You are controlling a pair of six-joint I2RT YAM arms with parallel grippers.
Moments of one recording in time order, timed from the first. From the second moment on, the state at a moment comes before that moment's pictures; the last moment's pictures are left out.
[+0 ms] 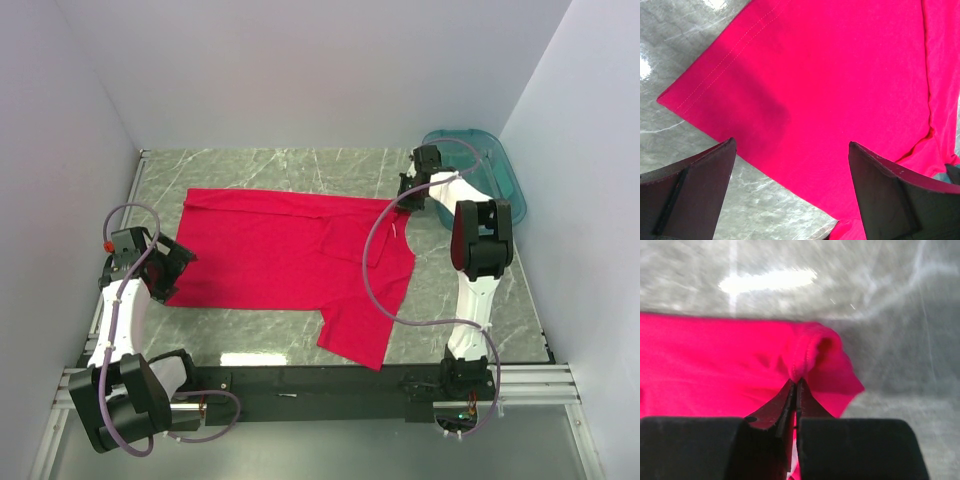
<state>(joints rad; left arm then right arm) 0.32 1.04 0.67 -0.59 0.16 -0.75 0.07 2.16 1.63 -0.51 -0.17 0.27</state>
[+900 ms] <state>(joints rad) 0.32 0.97 0.67 -0.66 0.15 -0.84 0.15 1.71 1.38 -0.58 -0.33 -0.16</state>
